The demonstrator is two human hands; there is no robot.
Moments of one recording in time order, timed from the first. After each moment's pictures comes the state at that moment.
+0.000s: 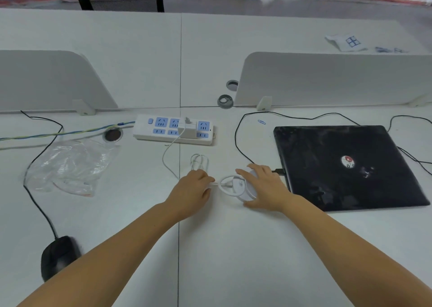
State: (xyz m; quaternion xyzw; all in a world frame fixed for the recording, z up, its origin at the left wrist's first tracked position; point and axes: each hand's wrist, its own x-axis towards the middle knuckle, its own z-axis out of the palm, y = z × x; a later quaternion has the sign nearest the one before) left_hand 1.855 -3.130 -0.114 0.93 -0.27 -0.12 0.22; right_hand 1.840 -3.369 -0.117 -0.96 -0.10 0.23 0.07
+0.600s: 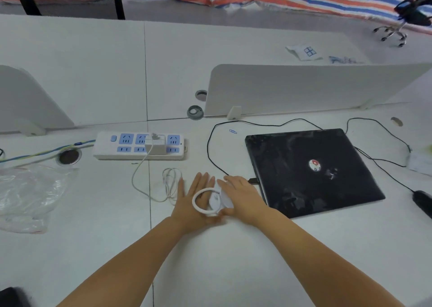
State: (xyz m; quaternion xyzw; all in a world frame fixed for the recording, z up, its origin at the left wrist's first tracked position) left_hand 1.869 -3.195 -0.164 0.93 -0.31 -0.19 0.10; right_hand 1.843 -3.365 -0.116 -0.97 -0.04 0.22 0.11
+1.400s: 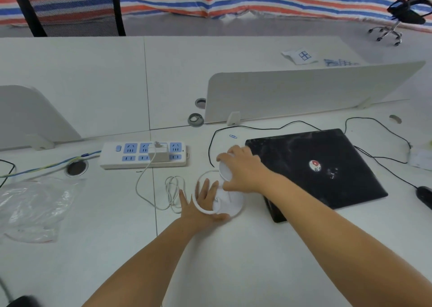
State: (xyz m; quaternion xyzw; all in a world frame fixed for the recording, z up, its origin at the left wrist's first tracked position) left_hand 1.873 -3.209 -0.163 0.93 -0.23 -0.27 0.12; right_hand 1.886 -3.353 -0.016 -0.98 -0.04 0.20 0.08
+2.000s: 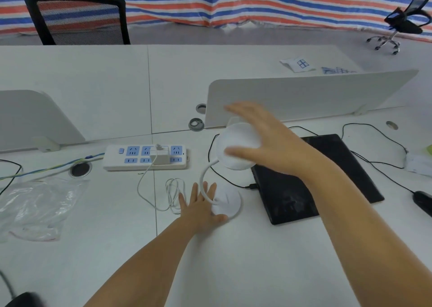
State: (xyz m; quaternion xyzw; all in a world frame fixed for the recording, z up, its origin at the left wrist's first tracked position) left_hand 1.870 -3.209 -0.145 0.92 -0.19 -0.31 0.16; right_hand 1.854 -3.366 0.103 -0.95 -0.07 0.03 0.29
